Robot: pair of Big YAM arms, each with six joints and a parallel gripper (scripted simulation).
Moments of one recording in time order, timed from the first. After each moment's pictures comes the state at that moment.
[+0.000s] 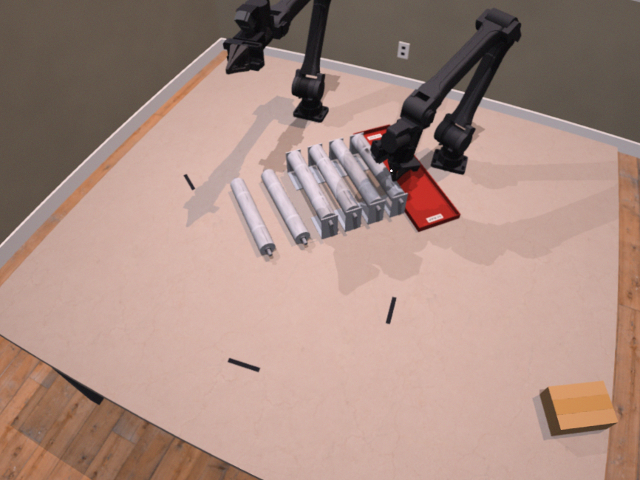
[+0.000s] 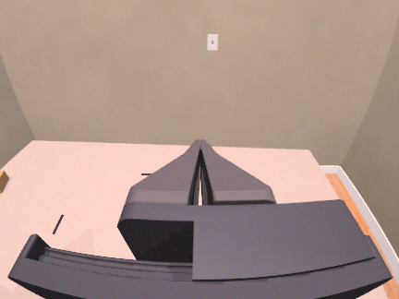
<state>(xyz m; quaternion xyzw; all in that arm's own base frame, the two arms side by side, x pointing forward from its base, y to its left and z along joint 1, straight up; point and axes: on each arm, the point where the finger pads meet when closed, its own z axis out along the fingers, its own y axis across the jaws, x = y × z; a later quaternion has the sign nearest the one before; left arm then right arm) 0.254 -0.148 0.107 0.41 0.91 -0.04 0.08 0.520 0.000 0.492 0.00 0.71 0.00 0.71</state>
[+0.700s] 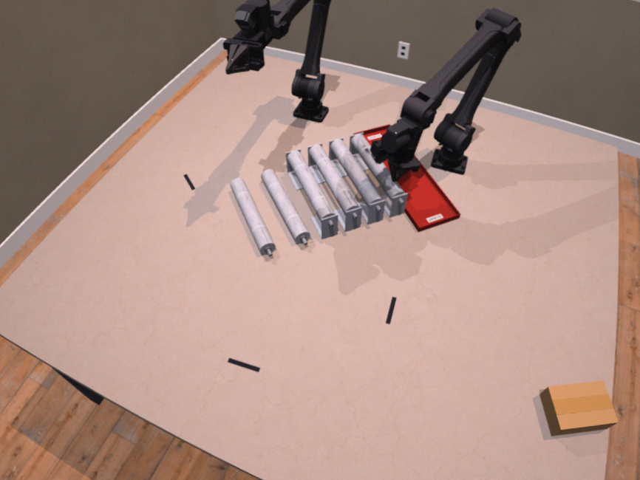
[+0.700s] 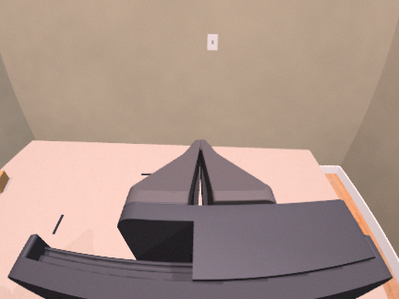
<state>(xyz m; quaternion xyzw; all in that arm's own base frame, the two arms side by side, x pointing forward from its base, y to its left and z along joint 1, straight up) 0.254 -0.148 0.105 0.41 0.91 -0.04 0.08 0.520 0.000 0.492 0.00 0.71 0.00 0.71</state>
